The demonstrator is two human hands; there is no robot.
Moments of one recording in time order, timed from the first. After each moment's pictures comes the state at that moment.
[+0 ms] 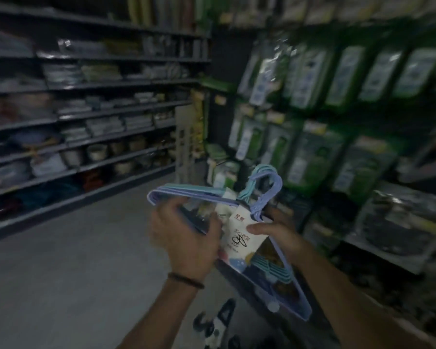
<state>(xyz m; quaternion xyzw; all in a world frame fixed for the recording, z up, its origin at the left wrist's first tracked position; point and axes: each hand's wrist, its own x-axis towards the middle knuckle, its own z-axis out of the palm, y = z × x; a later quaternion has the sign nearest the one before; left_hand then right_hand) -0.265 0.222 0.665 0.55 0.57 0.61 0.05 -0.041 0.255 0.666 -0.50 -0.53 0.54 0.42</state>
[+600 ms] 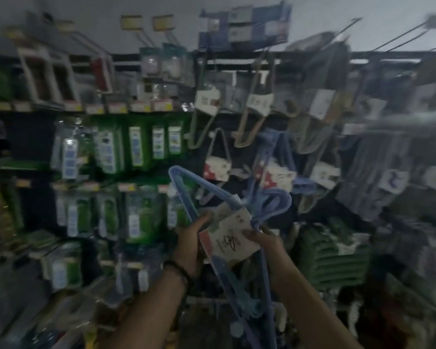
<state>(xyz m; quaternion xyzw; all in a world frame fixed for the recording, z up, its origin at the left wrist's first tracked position) 0.066 0.103 0.794 0.47 0.16 0.29 0.82 0.189 -0.041 0.786 -0.54 -0.25 0.34 0.73</state>
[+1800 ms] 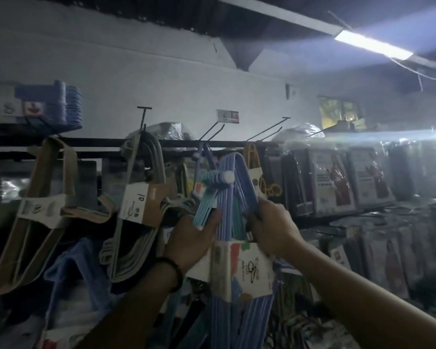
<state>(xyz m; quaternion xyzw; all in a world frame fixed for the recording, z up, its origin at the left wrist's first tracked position) 0.584 -0.093 1.025 0.82 -0.06 0.34 0.46 0.650 -0.282 1.037 -0.82 -0.28 -0.30 0.40</state>
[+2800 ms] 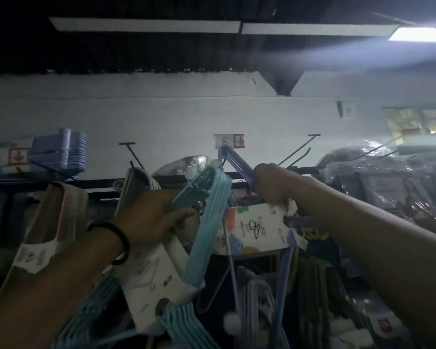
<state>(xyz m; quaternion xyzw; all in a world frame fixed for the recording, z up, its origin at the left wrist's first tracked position) 0.637 -0.072 1.172 0.90 -0.06 0.43 0.01 0.842 -0.282 1.231 -0.85 -0.37 -0.33 0.15</state>
